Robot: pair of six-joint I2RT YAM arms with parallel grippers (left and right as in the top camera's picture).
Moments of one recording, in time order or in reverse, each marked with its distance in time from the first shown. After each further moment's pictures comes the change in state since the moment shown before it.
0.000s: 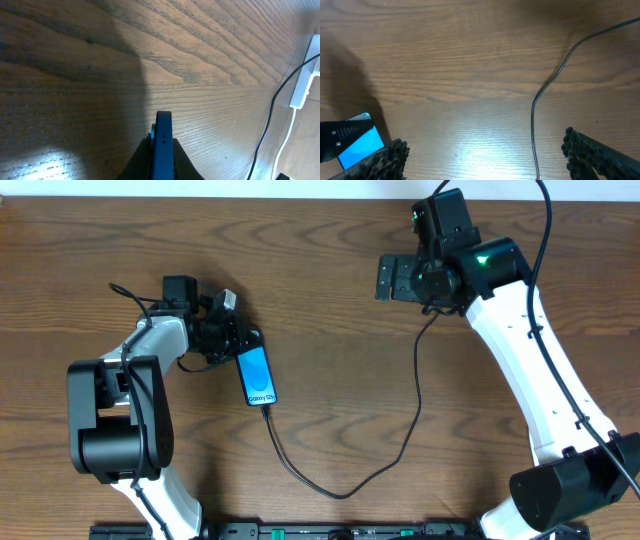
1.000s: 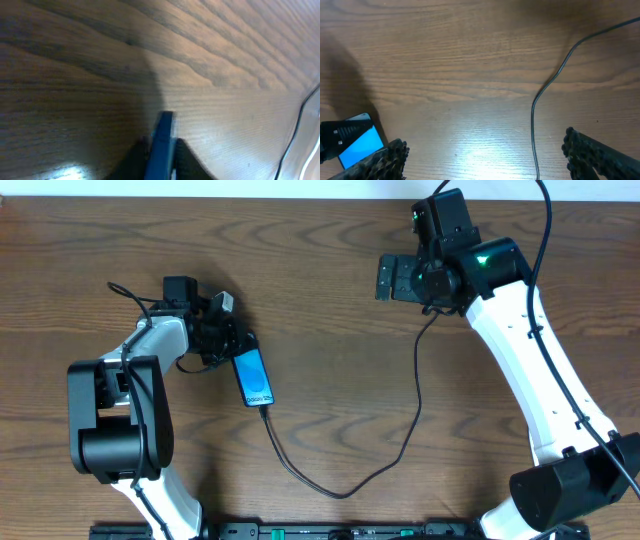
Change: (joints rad) left arm 0.000 0.000 0.000 -0.015 -0.100 0.014; right arm 0.000 0.000 0.000 -0.001 0.000 0.000
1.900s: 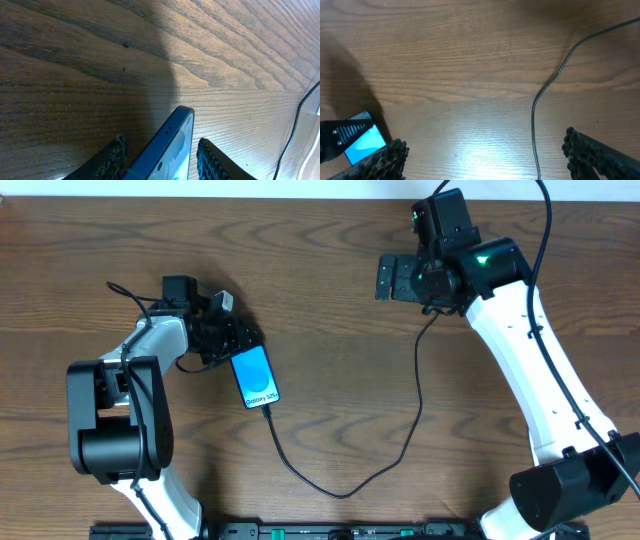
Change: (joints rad) left arm 0.000 0.000 0.001 0.001 0.003 0.004; right arm 0.000 0.000 0.000 0.002 0.000 0.000
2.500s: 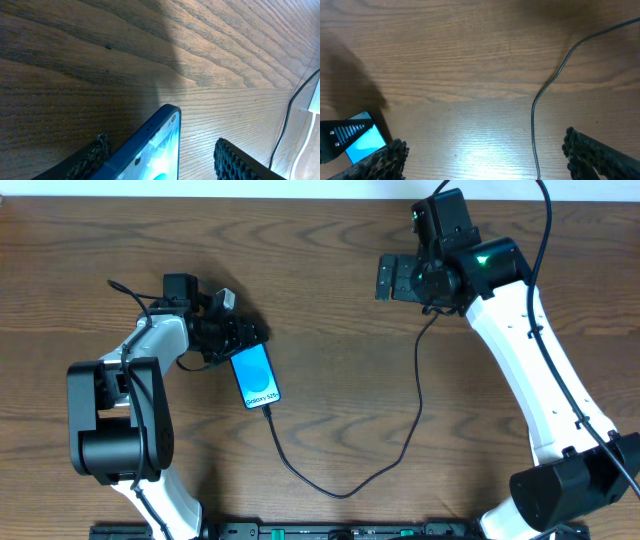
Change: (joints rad) left arm -0.005 -0.004 0.011 -0.008 0.022 0.000; right arm 0.000 0.000 0.000 0.000 0.002 0.000
